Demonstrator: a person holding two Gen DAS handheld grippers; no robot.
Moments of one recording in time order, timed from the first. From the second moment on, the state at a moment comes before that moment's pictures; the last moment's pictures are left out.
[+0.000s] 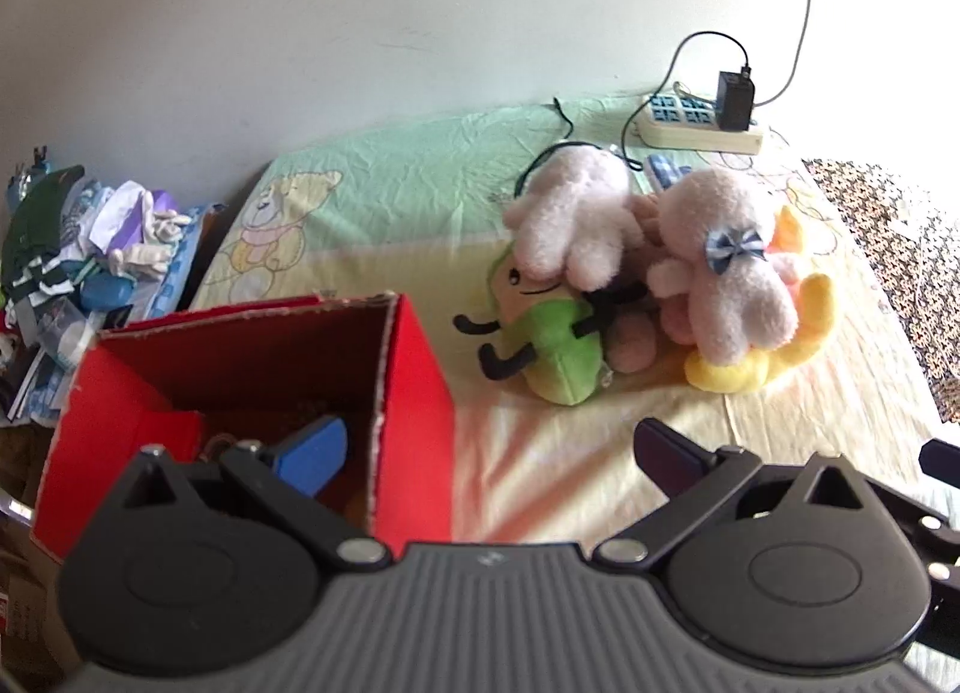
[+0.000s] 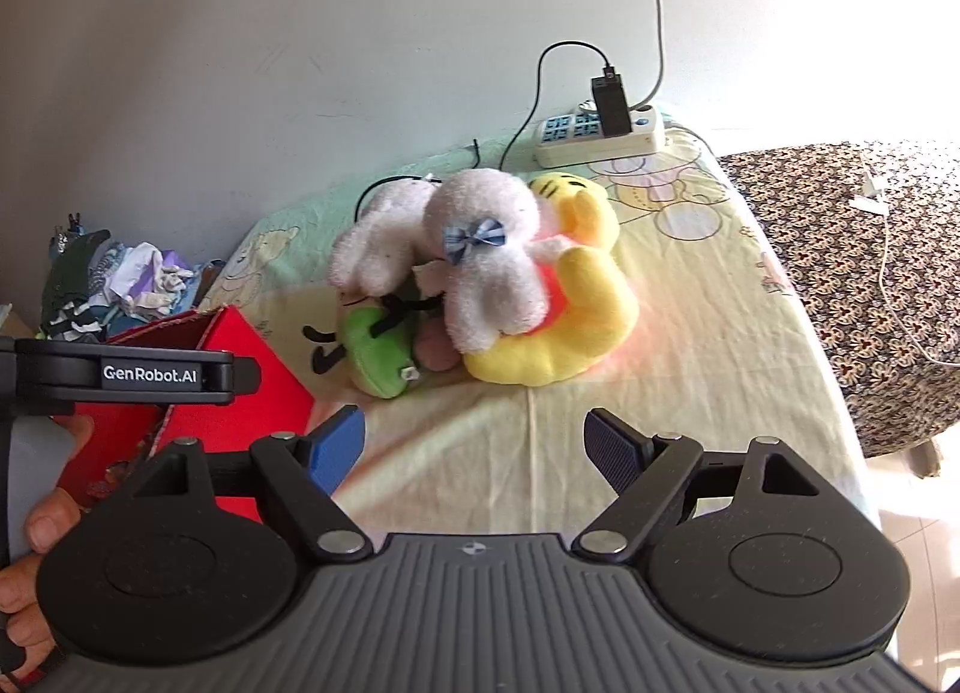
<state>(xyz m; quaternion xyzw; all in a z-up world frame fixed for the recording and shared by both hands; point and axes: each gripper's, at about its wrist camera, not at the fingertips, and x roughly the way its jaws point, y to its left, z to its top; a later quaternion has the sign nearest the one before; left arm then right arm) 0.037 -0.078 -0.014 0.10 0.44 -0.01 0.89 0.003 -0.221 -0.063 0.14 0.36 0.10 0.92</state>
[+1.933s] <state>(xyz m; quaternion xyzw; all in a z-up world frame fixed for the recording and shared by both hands) -0.033 0.218 -0.028 0.06 0.52 -0.03 0.85 -0.067 0.064 -0.050 0.08 0.44 0.08 0.89</state>
